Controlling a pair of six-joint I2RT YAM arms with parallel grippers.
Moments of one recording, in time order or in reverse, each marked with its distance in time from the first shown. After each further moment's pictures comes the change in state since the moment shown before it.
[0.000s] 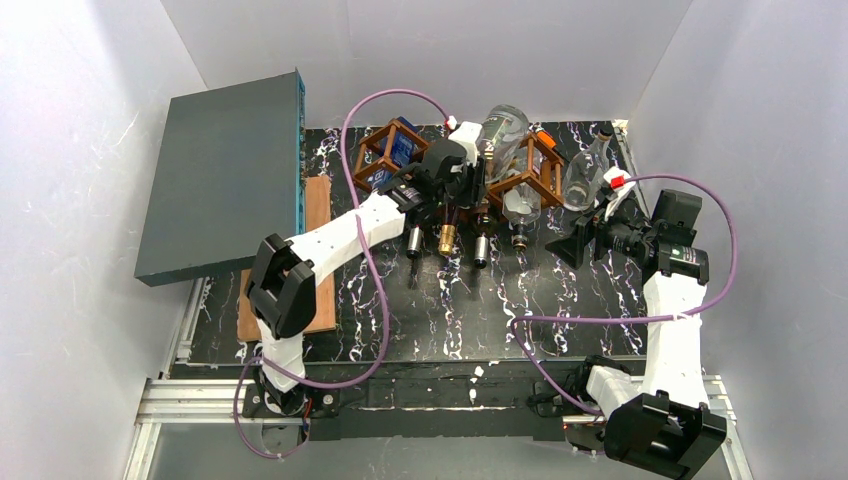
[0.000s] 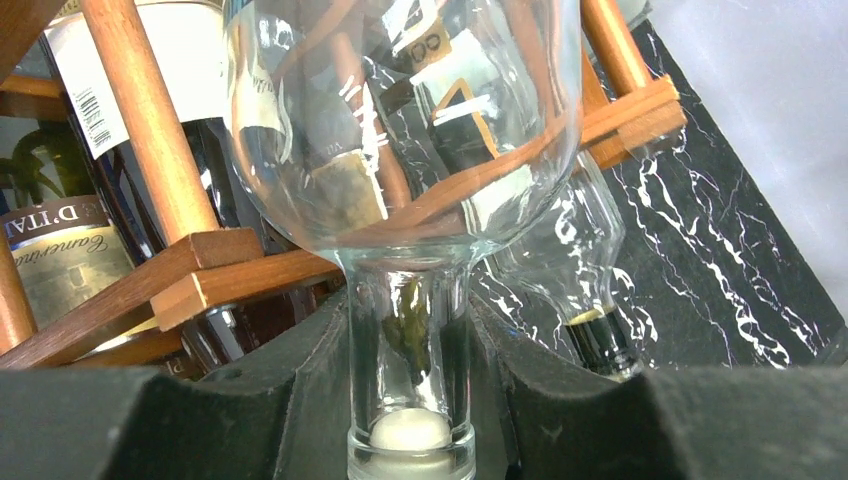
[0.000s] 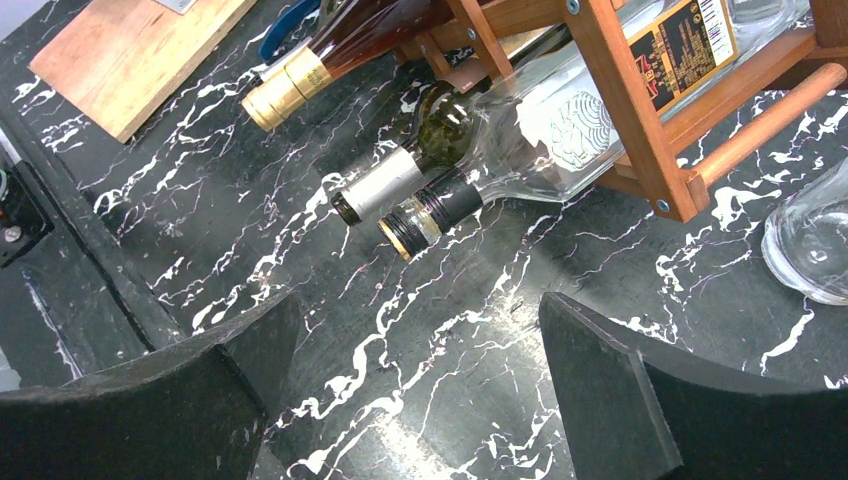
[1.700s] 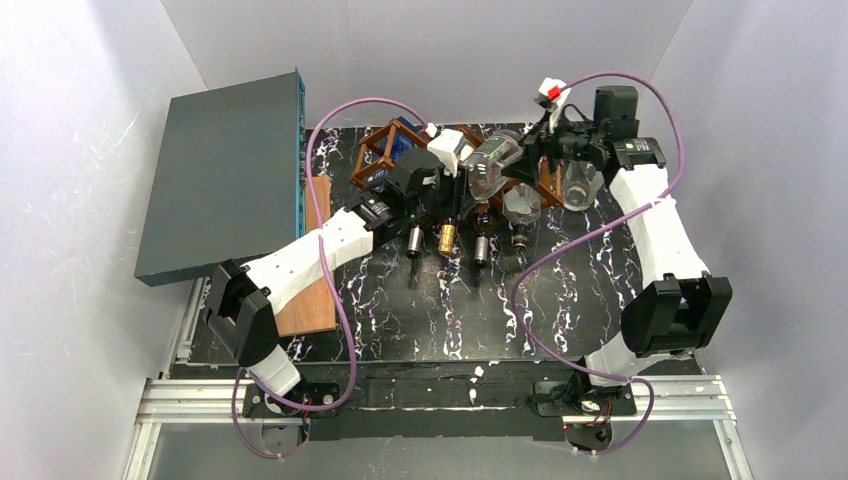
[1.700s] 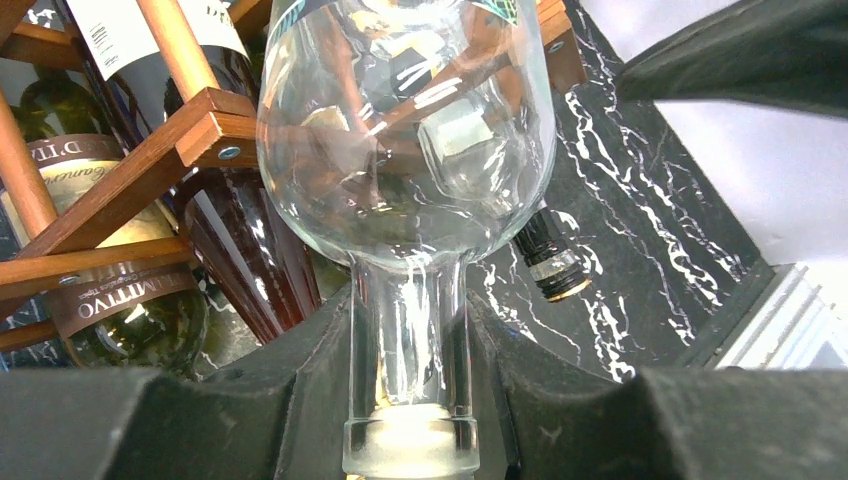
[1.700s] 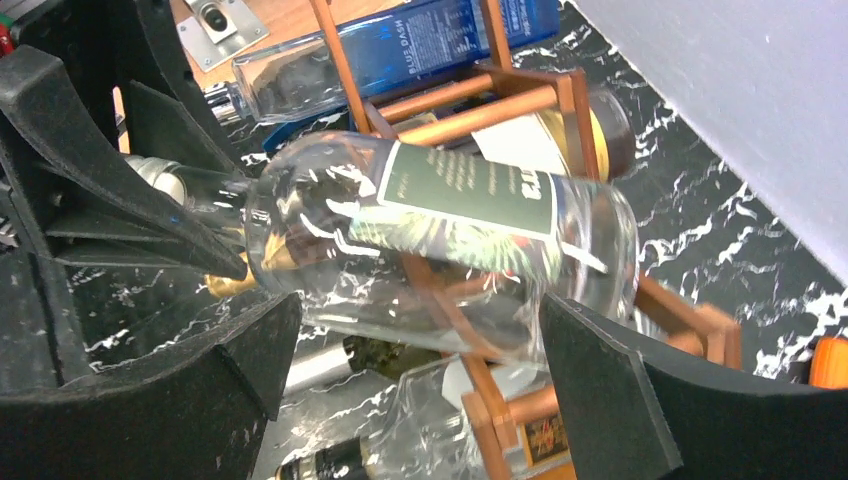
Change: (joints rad) left arm 0.003 -0.248 -0.216 0.016 0.065 0.010; right arm 0.344 0.569 0.628 0.099 0.087 0.052
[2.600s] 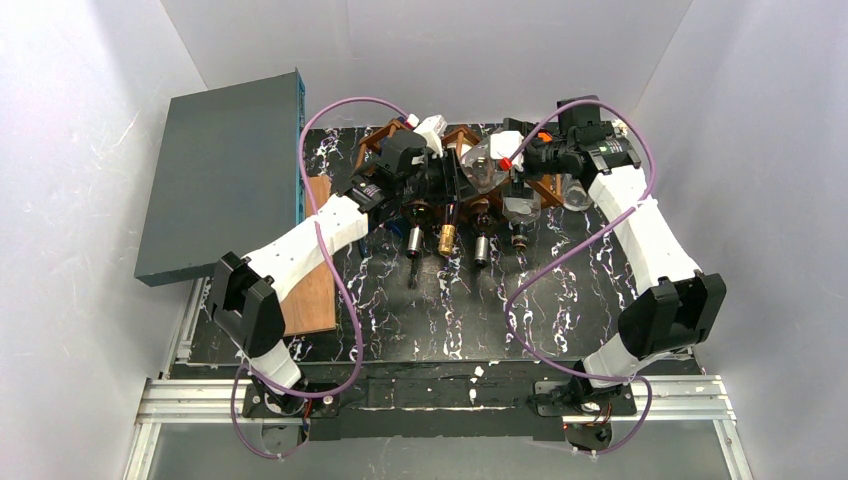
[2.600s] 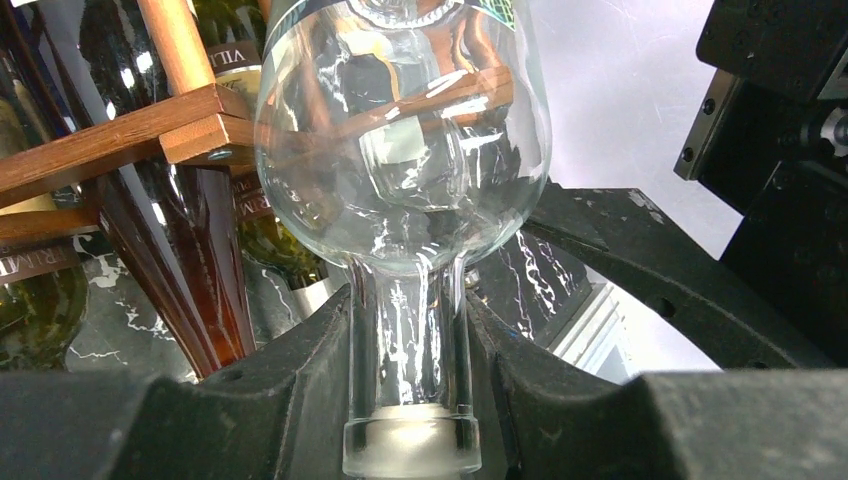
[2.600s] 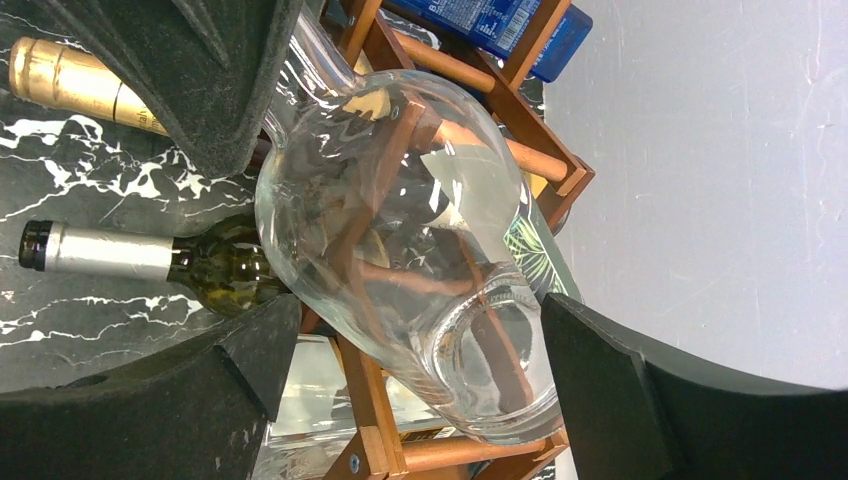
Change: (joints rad) left arm 0.092 0.050 0.081 -0.046 0.242 -0.311; right arm 0.190 0.022 0.039 -0.192 0.207 -0.867
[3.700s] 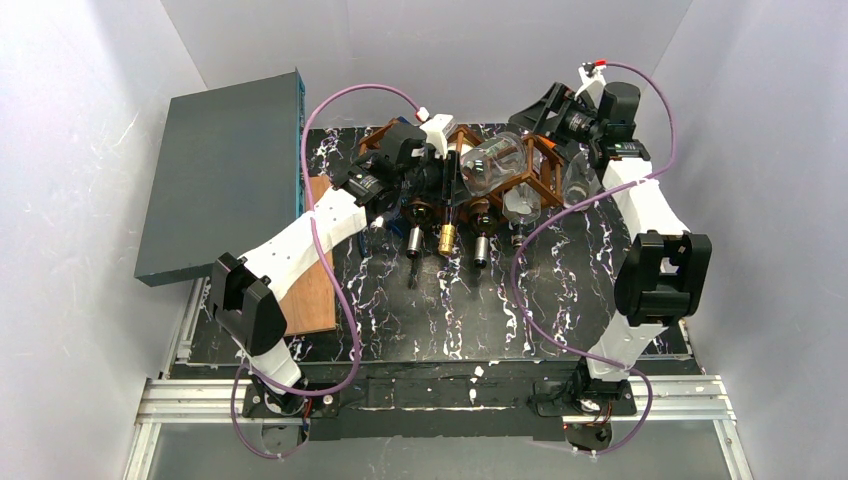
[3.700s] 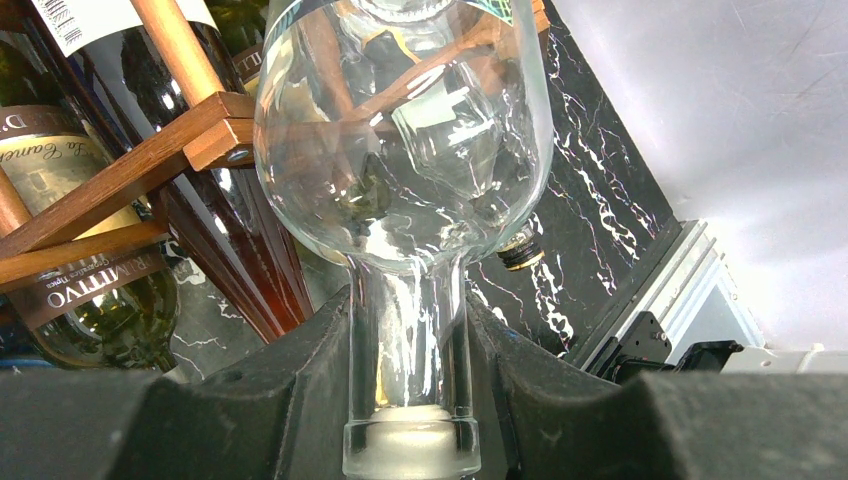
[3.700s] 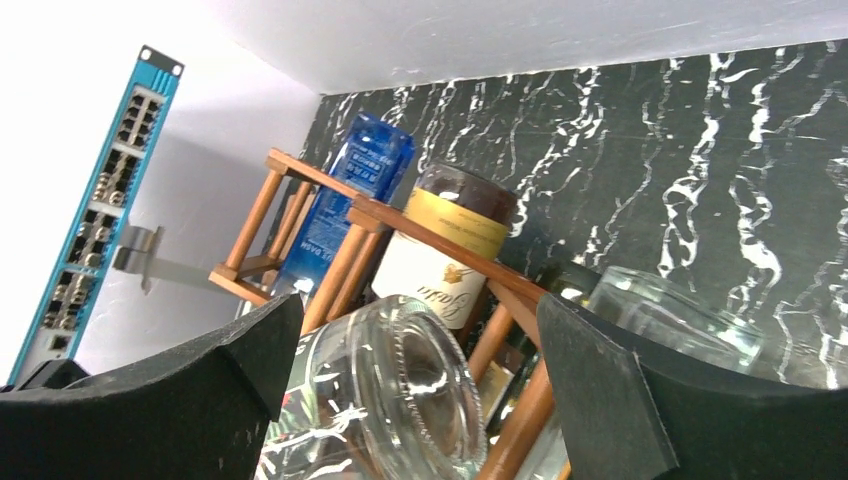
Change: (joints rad) left arm 0.018 0.011 0.093 -0.159 0.029 0.243; right arm -0.252 0.187 -0.087 0.745 0.050 1.836
